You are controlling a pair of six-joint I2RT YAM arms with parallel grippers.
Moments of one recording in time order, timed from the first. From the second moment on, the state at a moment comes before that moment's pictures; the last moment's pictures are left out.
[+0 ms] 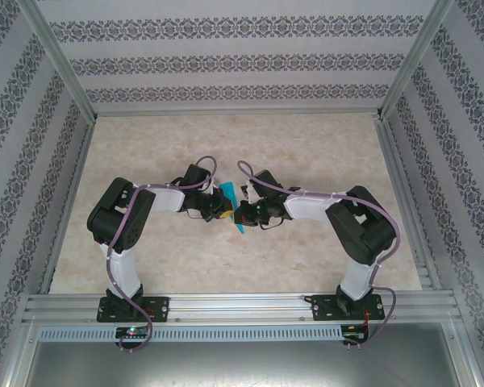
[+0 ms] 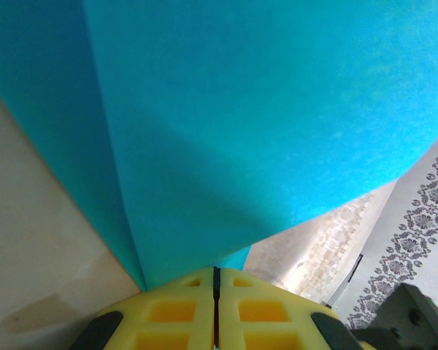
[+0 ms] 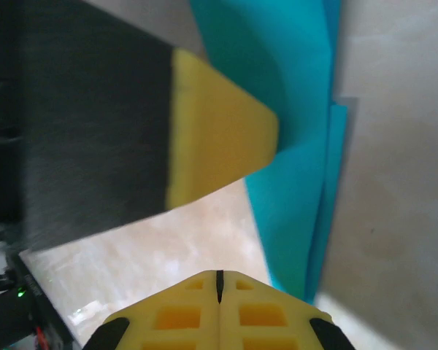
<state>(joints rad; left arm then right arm) -0.41 1.91 0.94 -0.02 0.68 -0.95 0.65 1.82 0.95 -0.14 -0.54 0.70</state>
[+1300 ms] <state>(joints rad) -0.32 1.97 1.09 -0.13 0.68 -0.62 0.62 1.86 0.96 -0.18 -0.55 0.63</state>
